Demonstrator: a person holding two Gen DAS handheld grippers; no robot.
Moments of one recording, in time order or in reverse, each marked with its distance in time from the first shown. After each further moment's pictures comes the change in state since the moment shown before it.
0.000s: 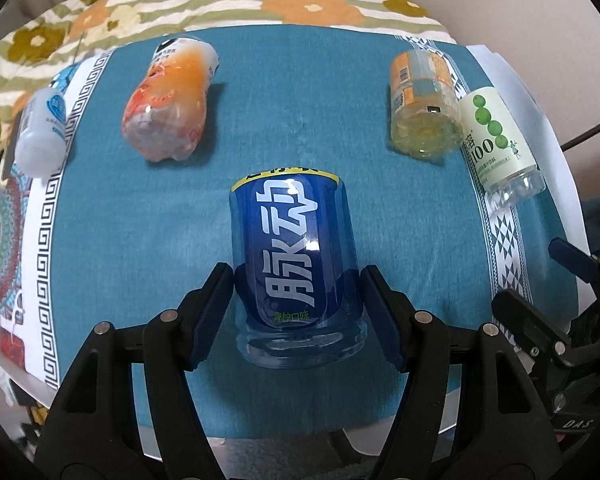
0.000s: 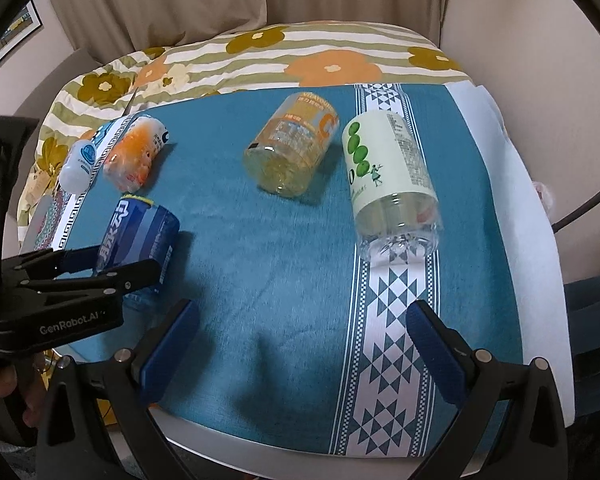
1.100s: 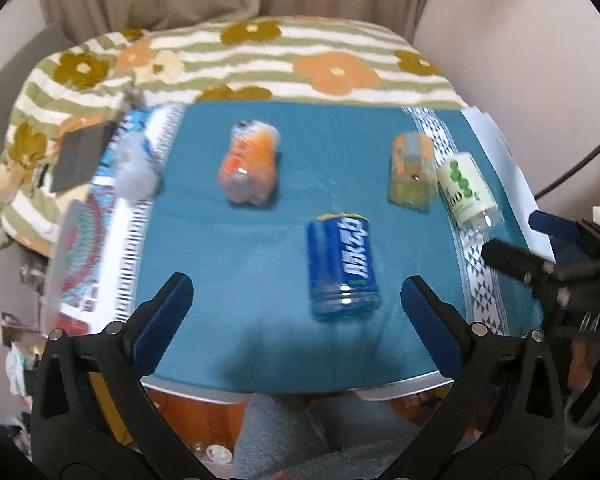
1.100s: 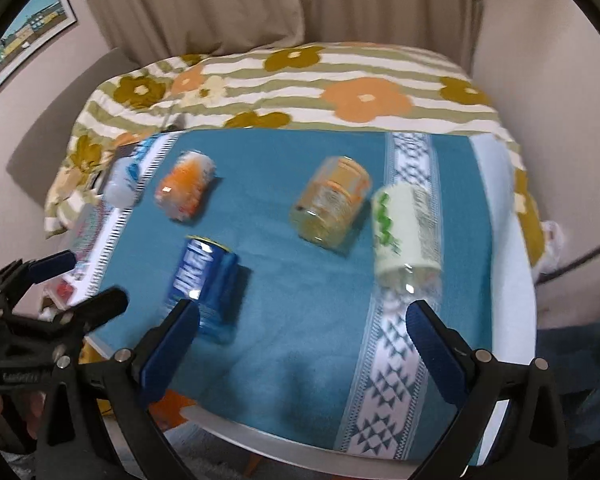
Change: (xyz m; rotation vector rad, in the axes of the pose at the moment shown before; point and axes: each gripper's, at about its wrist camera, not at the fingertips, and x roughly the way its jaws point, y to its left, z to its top) left arm -0.117 0.022 -0.021 -0.038 -0.196 0.085; right arm -0.047 0.016 0.043 -0.086 -0.021 0.108
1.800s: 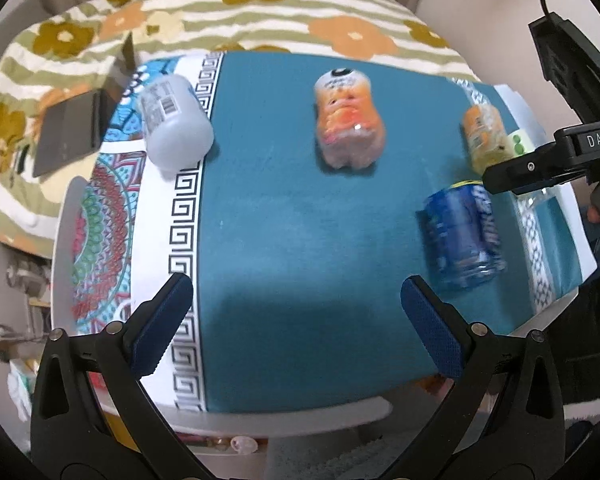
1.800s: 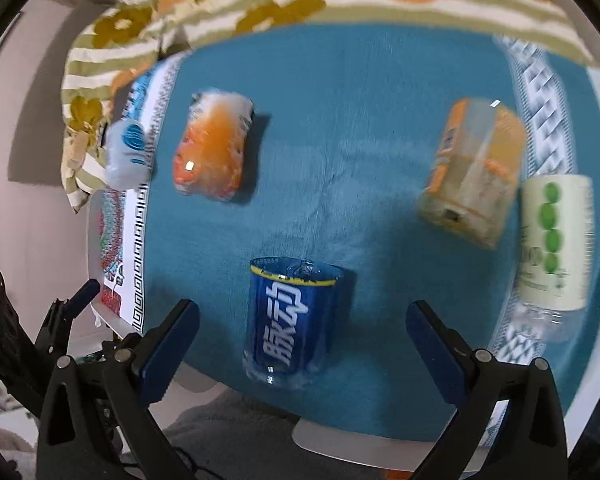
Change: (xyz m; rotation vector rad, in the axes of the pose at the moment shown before) left arm 0.076 0.123 -0.001 0.037 0.142 -0.103; right arm 0.131 0.051 0.072 0.153 0.519 0.155
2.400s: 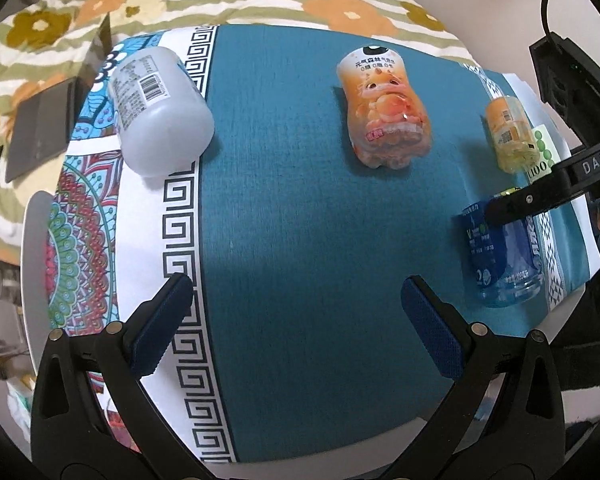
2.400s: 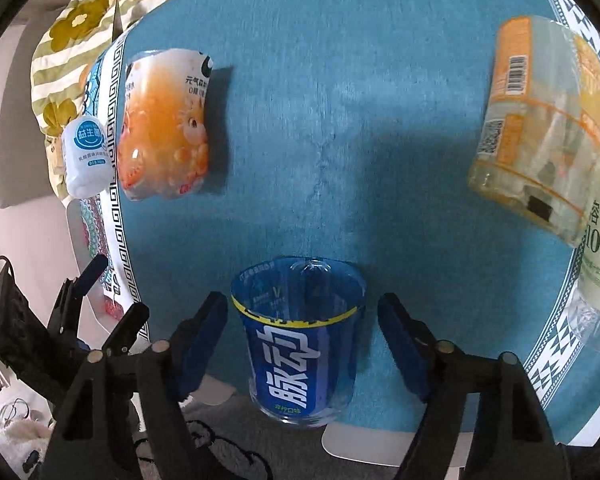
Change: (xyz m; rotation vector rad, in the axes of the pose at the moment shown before) left arm 0.044 0.027 0.018 0.013 0.063 -0.061; right arm 0.046 -0.009 0.021 0.126 0.179 0.050
